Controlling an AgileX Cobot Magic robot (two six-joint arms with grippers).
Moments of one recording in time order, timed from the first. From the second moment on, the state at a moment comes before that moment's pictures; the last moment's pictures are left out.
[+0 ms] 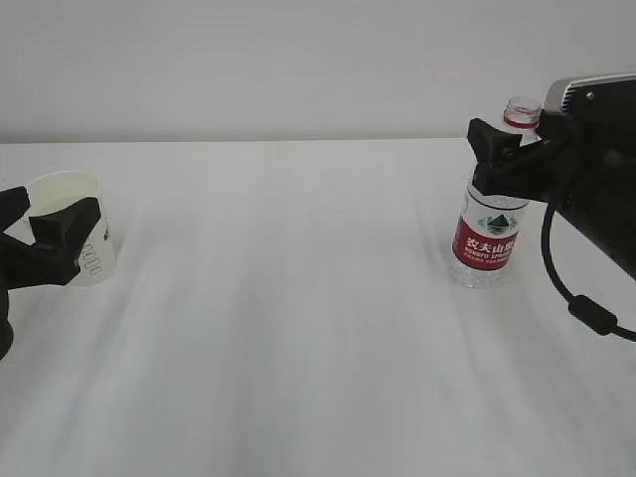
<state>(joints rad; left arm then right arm) -0.24 1.59 -0.30 0.00 -1.09 -0.04 0.24 1.72 -0.61 0.06 -0.98 -0.07</state>
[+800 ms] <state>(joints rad) -0.24 1.47 -0.30 0.00 -1.01 -0.04 0.24 1.36 -0.56 0.05 -0.64 -0.13</state>
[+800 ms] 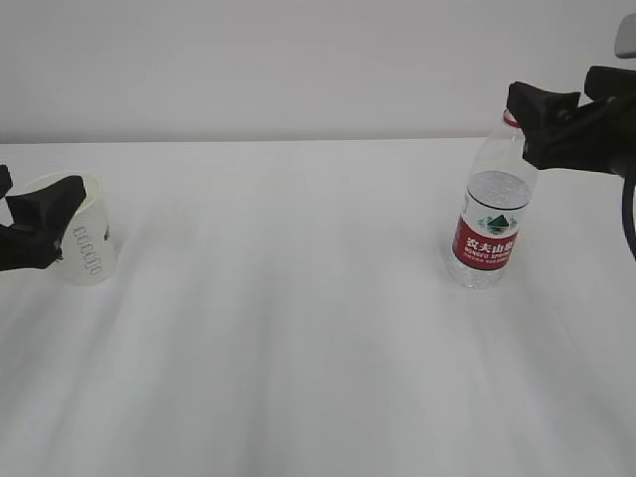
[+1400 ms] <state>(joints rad) -0.24 1.00 -0.29 0.00 -0.62 -0.04 0.24 1.09 -0.56 0.05 -0.29 -0.15</state>
